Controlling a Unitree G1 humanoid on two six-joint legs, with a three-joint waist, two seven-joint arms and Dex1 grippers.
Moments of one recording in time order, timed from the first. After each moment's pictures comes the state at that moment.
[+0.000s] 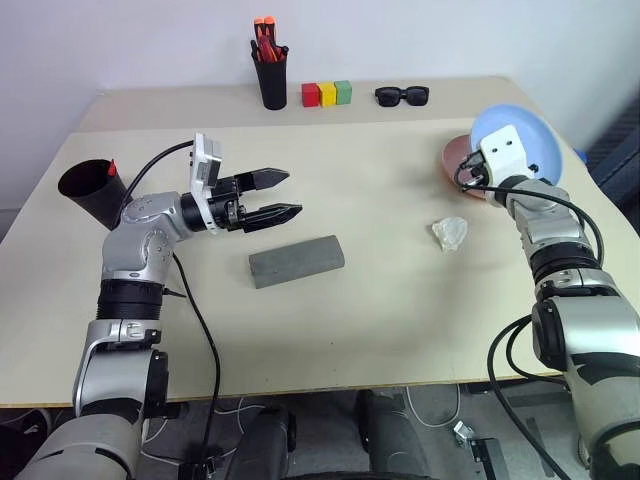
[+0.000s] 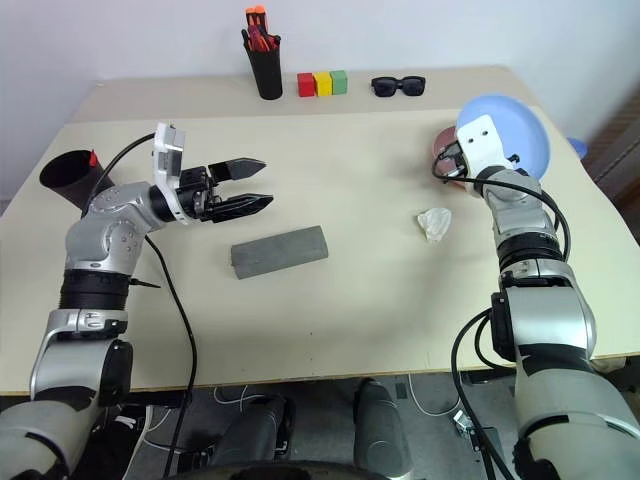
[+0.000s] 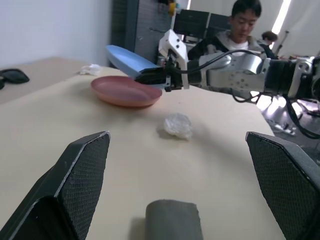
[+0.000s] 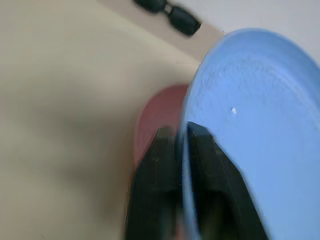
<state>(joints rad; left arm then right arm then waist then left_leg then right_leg) -0.73 0.49 0.11 0.30 -0.49 0.40 -1.28 -1.04 -0.60 0.00 1.21 -0.10 -0.11 0.39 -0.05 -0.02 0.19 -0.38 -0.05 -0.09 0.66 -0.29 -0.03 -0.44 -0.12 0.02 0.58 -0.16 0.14</state>
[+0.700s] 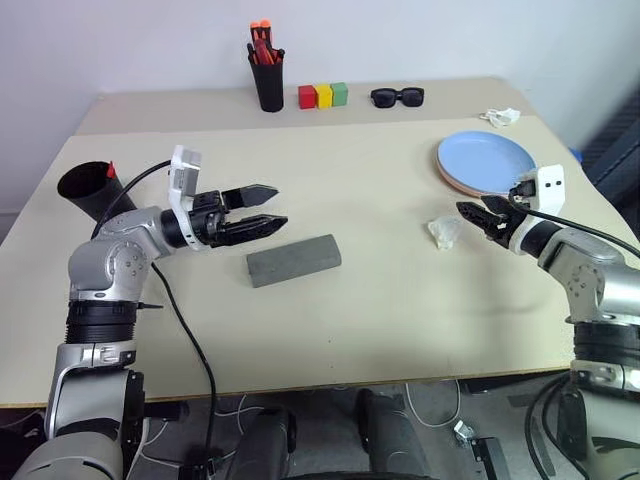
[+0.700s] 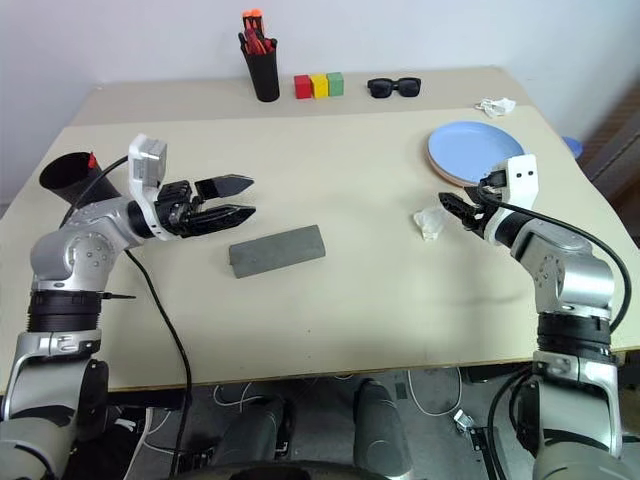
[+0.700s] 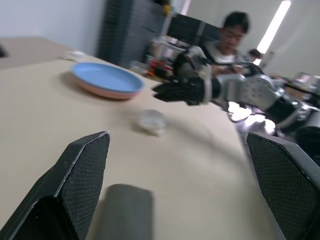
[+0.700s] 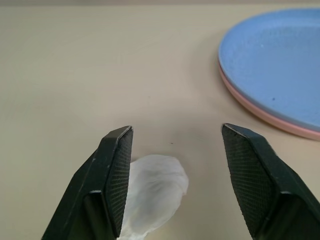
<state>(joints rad) -0.64 0.57 0.13 0.15 -0.66 0.63 -1.28 -0.49 -0.63 -0.30 0.14 0.42 0.67 0.58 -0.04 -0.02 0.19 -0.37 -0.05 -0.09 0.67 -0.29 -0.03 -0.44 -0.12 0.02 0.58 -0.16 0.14</state>
